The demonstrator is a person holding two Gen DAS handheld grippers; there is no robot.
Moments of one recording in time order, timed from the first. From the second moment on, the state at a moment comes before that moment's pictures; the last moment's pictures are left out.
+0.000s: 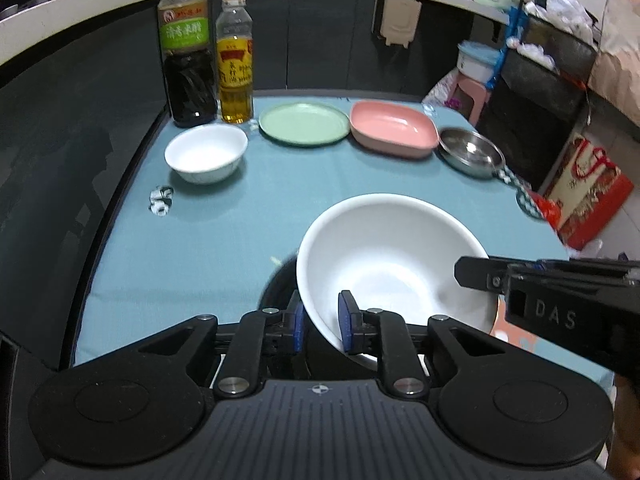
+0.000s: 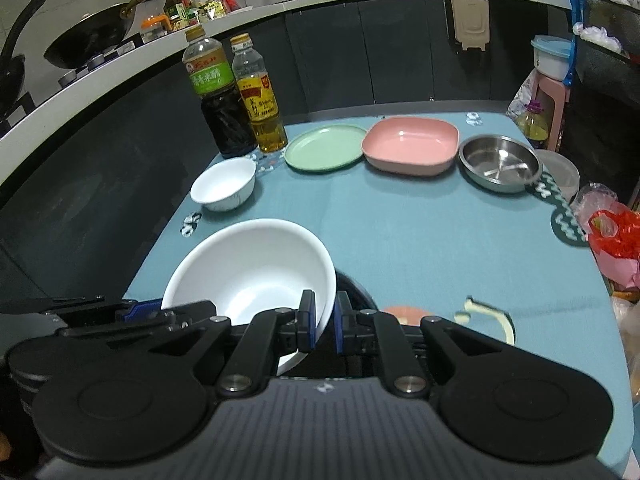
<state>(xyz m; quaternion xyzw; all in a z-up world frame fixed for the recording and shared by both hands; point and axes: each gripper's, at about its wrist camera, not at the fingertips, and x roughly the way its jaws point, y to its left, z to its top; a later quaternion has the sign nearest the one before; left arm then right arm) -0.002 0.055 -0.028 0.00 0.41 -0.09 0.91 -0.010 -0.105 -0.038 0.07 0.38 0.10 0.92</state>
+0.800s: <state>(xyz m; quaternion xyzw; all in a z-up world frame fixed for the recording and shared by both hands) -0.001 0.048 -0.062 0.03 0.45 -0.08 0.89 -0.017 -0.102 -0.074 0.06 0.42 0.09 0.90</state>
